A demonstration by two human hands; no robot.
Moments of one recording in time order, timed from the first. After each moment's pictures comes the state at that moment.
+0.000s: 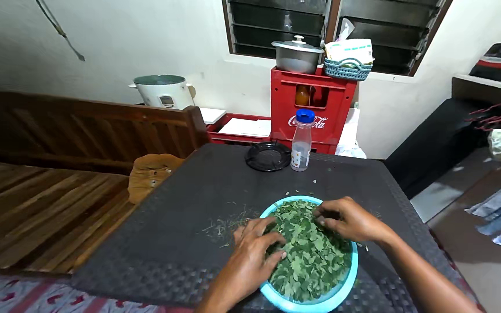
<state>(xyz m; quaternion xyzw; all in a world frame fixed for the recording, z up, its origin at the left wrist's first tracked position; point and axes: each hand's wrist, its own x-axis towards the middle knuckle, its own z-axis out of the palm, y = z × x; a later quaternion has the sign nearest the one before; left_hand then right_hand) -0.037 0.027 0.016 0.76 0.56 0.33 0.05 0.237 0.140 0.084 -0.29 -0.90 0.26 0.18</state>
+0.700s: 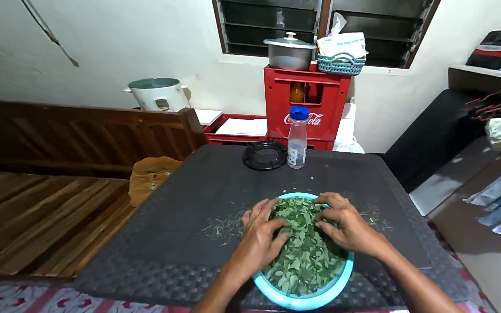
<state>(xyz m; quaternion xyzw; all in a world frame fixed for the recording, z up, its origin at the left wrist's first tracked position) -0.017 0.053 0.022 0.77 0.54 0.35 0.01 0.243 0.119 0.046 -0.27 -0.90 0.09 0.33</state>
